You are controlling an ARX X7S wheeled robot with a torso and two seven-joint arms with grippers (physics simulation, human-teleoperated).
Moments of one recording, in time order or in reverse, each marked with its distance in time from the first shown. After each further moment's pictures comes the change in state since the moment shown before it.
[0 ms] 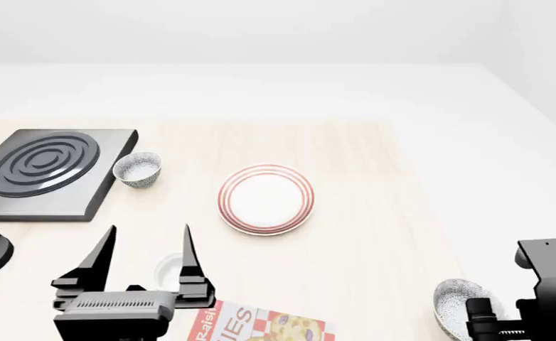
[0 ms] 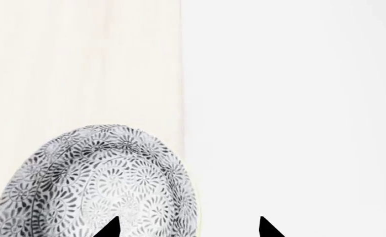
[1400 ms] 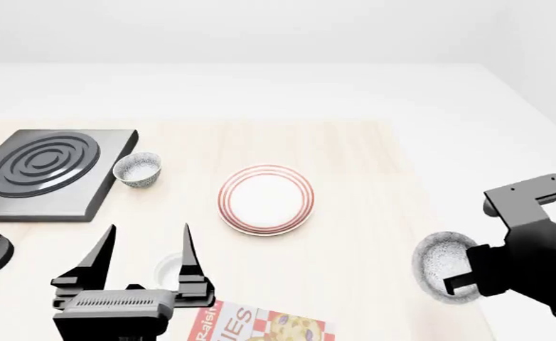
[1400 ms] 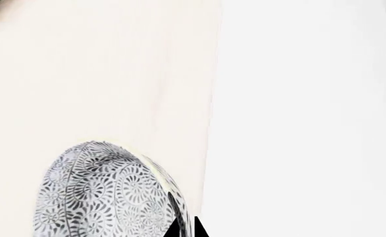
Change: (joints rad) left arm -0.011 -0.034 0.027 0.002 -0.022 -0.002 -0.036; right arm 0.347 -0.056 -0.209 -0.056 -0.099 0.088 -0.061
